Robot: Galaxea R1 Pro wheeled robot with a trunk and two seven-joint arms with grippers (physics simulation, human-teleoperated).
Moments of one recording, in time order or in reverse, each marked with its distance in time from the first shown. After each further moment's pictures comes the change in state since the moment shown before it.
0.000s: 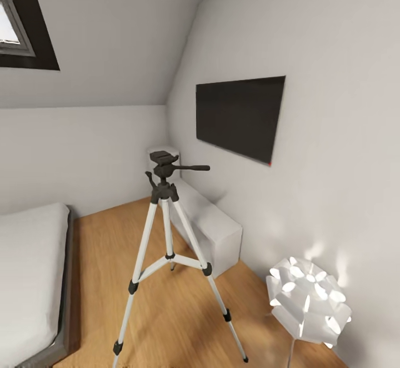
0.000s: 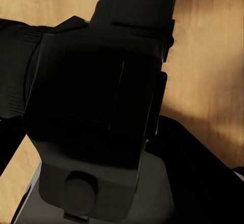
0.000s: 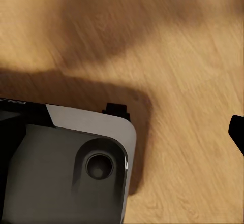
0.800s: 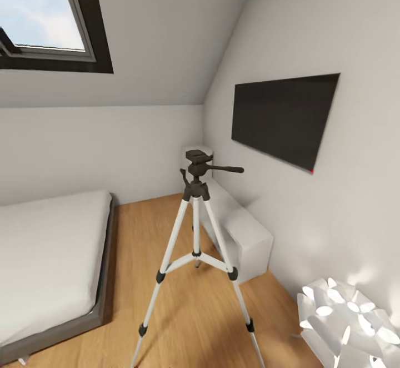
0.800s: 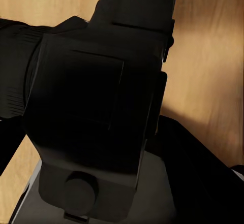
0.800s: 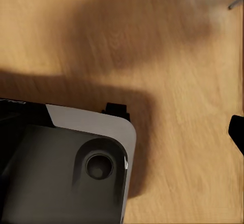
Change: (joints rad) left arm 0.000 -0.004 -0.001 0.000 -0.001 0.002 -0.001; right arm 0.000 0.000 0.000 0.000 0.001 0.000 0.000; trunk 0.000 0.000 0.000
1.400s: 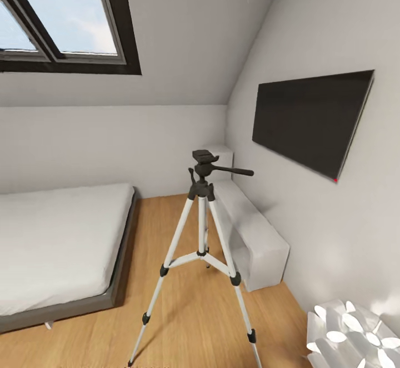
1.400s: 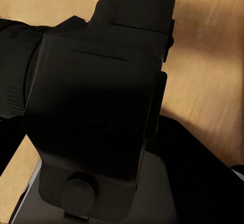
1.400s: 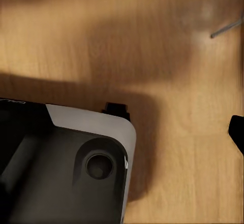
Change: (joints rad) left arm 0.000 0.000 0.000 0.000 0.000 0.000 0.000; right arm 0.000 0.000 0.000 0.000 -0.001 0.001 0.000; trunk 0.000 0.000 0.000
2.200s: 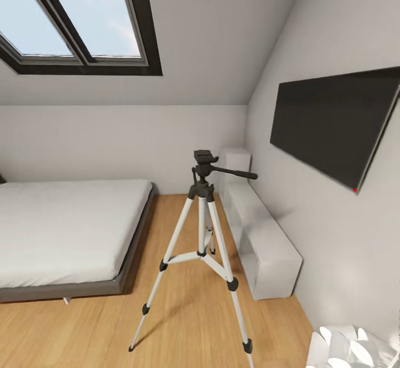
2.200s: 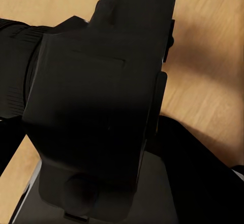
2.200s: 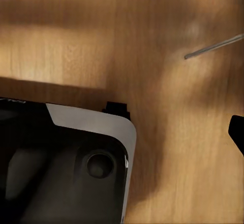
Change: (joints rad) left arm 0.000 0.001 0.000 0.000 0.000 0.000 0.000; right arm 0.000 0.000 -0.001 0.000 -0.002 0.004 0.000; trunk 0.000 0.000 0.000
